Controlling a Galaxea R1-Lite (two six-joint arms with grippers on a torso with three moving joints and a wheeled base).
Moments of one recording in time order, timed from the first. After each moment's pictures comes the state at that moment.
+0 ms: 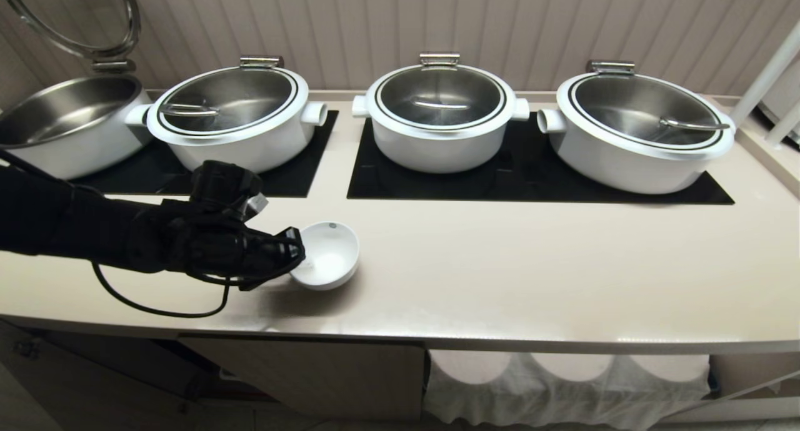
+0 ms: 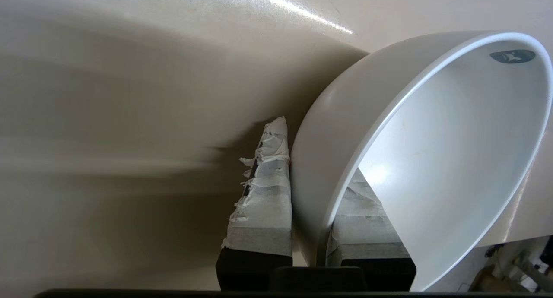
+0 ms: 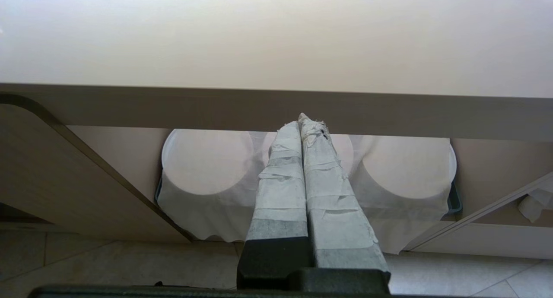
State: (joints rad) left arm -0.22 1.88 -1.08 0.00 -0.22 -0.60; right arm 0.00 0.00 0.00 0.00 -0.01 0.00
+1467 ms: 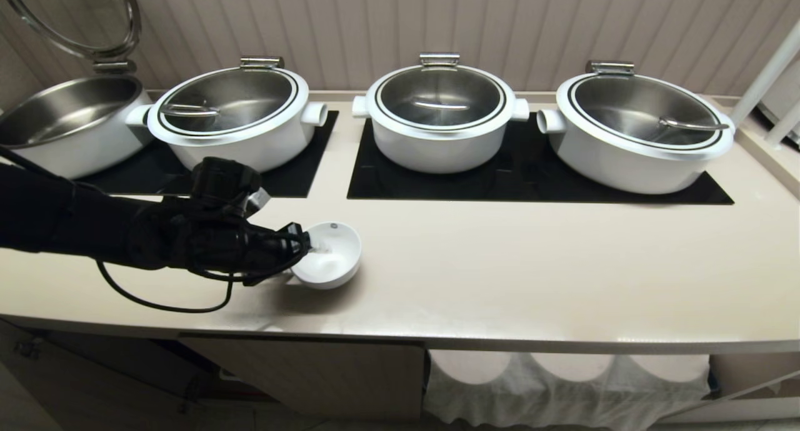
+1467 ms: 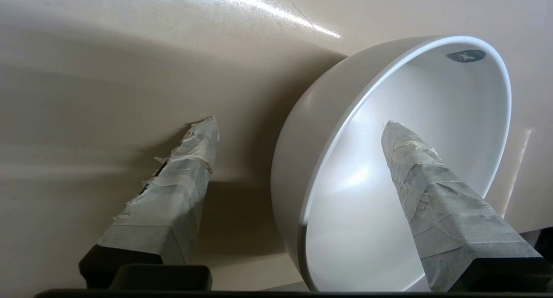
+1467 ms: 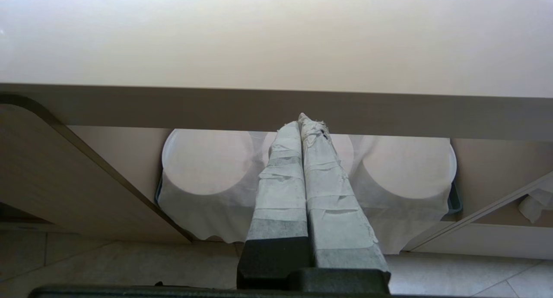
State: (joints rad) left arm -0.21 1.89 -1.09 -0.01 -0.23 -0.59; right arm 0.00 0.00 0.00 0.00 -0.01 0.00
